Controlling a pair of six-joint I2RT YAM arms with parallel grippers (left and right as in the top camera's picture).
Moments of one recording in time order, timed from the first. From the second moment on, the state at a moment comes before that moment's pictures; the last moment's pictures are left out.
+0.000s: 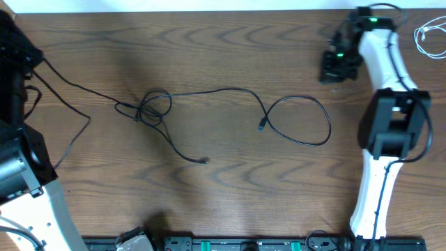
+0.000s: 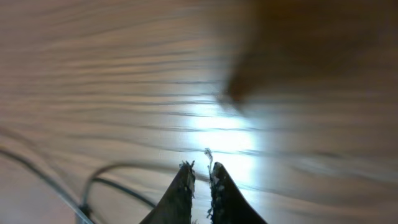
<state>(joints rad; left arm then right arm) 0.45 1.18 1.60 -0.49 0.25 -0.49 0.00 2.43 2.15 -1.24 -0.29 0.12</state>
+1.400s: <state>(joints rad) 0.34 1.13 1.60 -0.87 0.86 -0.46 0.67 2.50 2.19 -0.68 -0.39 -0.25</state>
